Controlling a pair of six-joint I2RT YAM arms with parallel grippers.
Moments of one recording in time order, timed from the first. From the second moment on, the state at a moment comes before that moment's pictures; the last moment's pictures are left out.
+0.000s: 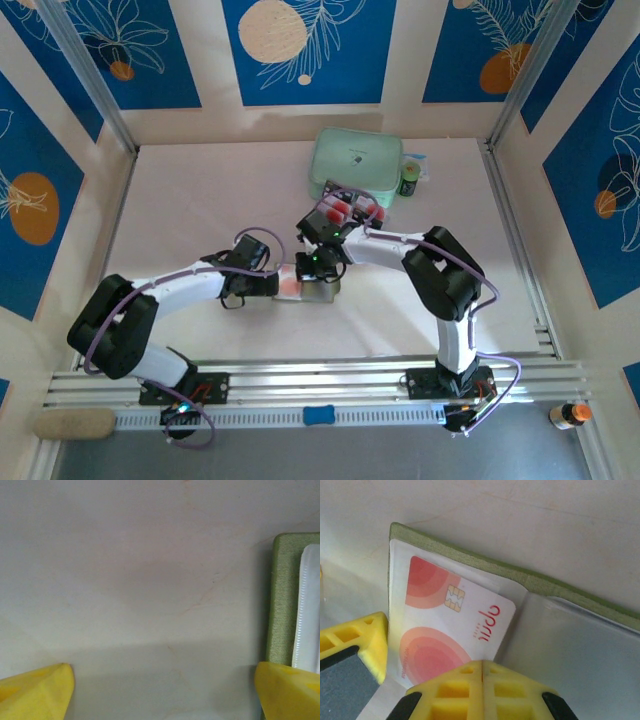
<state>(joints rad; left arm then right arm) -0.58 1.45 0.68 -0.41 -0.13 -0.52 0.80 1.93 1.24 -0.49 -0.30 0.64</state>
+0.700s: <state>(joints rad) -0.58 1.45 0.67 -0.40 -0.13 -0.52 0.81 1.92 1.25 -0.48 -0.30 0.66</state>
